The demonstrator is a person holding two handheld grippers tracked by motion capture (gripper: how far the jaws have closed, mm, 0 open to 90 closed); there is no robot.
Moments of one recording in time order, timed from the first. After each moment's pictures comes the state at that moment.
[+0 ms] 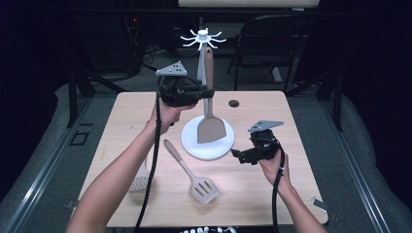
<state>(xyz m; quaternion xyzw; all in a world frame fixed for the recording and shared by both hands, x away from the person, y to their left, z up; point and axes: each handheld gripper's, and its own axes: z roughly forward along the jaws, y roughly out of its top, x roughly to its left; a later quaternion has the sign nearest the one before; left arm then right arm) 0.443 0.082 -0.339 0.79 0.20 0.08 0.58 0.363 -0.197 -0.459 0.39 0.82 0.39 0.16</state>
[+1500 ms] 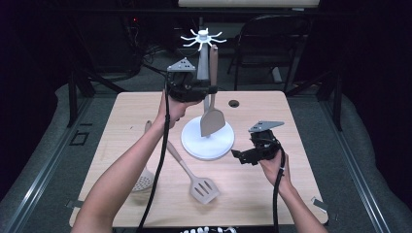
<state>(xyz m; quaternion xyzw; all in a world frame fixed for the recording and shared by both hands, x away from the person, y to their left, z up) 0.457 0.070 -0.342 0.79 0.23 0.12 0.56 0.364 -0.198 -0.461 0.38 0.82 0.38 0.16</state>
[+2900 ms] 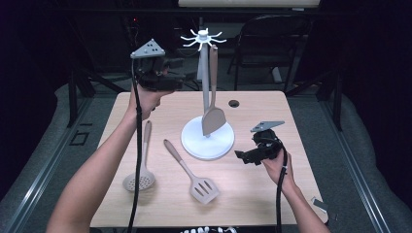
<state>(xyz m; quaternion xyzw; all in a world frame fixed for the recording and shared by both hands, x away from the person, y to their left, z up) 0.434 0.125 -0.284 0.76 0.24 0.20 0.57 0.372 -0.208 -0.471 0.39 0.83 0.36 0.15</state>
